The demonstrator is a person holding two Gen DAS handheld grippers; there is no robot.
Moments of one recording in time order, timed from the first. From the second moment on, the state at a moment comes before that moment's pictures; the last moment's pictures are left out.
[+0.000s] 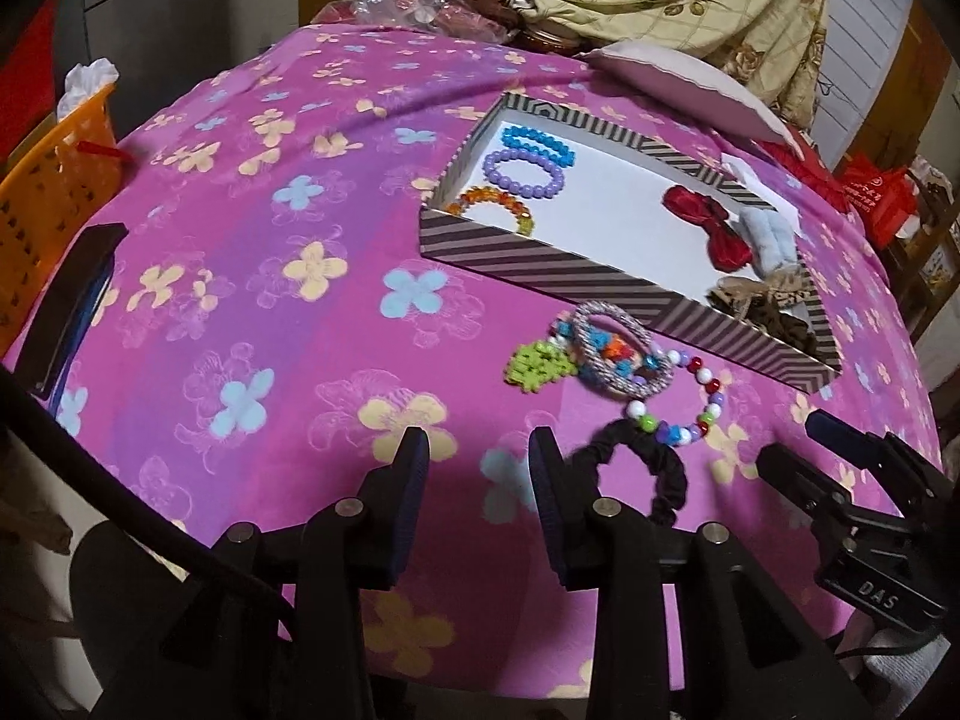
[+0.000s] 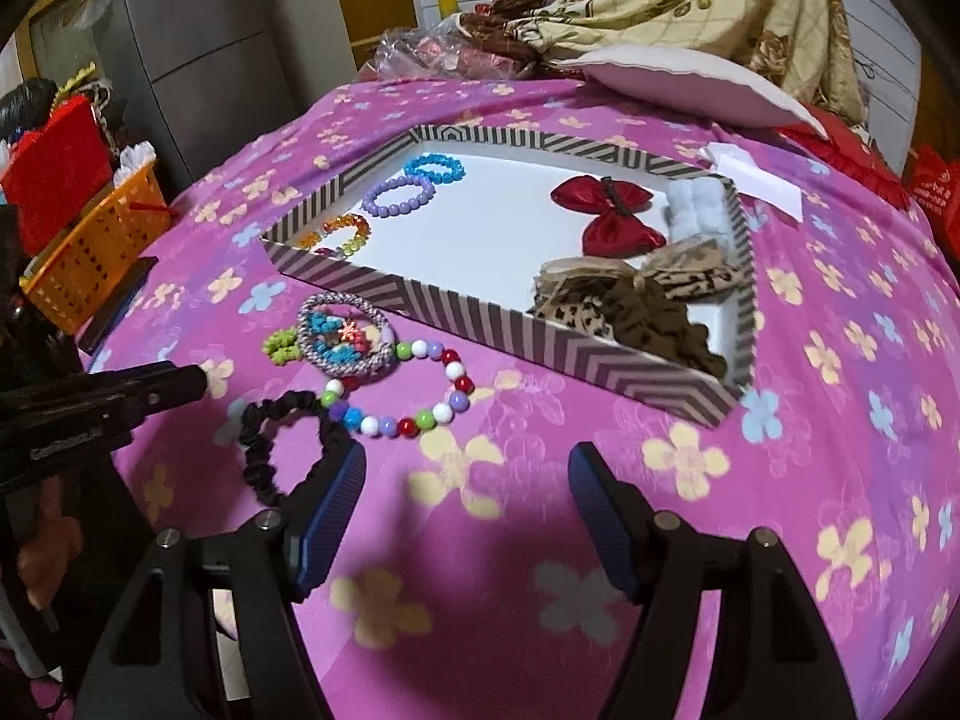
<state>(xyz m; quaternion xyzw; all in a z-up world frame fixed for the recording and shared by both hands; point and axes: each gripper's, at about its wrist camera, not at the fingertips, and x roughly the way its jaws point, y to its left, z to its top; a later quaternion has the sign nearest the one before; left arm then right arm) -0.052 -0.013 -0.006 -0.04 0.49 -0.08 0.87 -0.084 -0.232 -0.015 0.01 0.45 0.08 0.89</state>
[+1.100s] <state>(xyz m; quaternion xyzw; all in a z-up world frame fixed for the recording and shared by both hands) -0.044 -0.050 -0.026 0.00 0.52 -0.14 0.84 -0.058 -0.239 -0.040 -0.05 0.47 0.08 0.88</state>
